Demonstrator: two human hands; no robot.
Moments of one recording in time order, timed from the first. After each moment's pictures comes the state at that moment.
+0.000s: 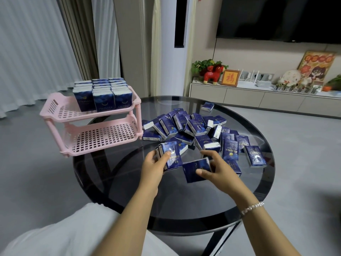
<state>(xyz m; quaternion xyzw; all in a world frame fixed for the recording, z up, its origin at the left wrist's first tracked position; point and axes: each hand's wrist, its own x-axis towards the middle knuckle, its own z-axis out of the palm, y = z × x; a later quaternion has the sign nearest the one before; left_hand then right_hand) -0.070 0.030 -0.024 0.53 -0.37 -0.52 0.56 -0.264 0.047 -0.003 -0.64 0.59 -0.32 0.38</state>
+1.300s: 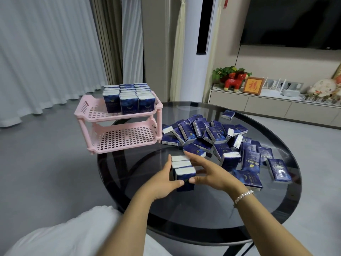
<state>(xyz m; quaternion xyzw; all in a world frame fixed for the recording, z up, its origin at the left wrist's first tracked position) -0.027 0.053 -0.010 0.61 -0.61 -0.44 0.24 -0.219 0.001 -0.004 -0.77 0.41 -0.18 0.45</state>
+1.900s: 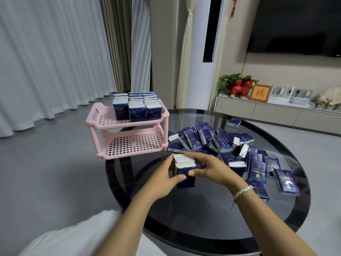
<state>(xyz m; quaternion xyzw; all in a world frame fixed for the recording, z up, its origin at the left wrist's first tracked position) -0.019 0.056 0.017 0.60 -0.63 -0.36 0.34 -0.200 -0.008 0.034 -0.81 0.41 -0.21 0.37</state>
